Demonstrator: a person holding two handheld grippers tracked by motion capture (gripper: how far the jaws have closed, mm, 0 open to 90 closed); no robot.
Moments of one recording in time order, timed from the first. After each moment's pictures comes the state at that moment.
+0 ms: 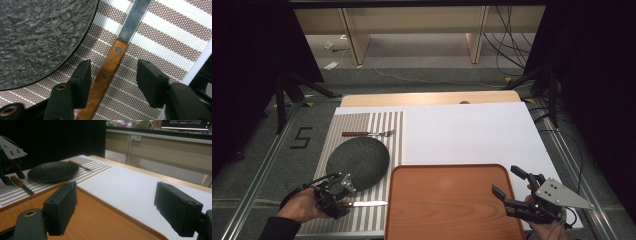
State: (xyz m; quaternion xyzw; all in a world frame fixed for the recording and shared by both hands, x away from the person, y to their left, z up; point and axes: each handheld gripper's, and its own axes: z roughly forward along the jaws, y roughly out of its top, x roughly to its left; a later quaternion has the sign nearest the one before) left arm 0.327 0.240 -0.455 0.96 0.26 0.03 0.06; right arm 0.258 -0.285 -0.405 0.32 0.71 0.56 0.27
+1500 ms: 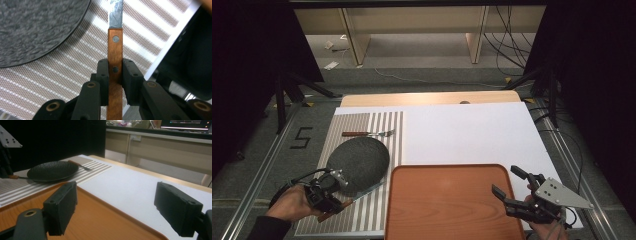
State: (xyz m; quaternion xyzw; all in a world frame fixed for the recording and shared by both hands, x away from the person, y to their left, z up) left arm 0.324 0.253 -0.425 0.94 0.32 -0.04 0.11; right arm 0.259 -0.285 -0.405 0.32 0.71 0.56 0.27
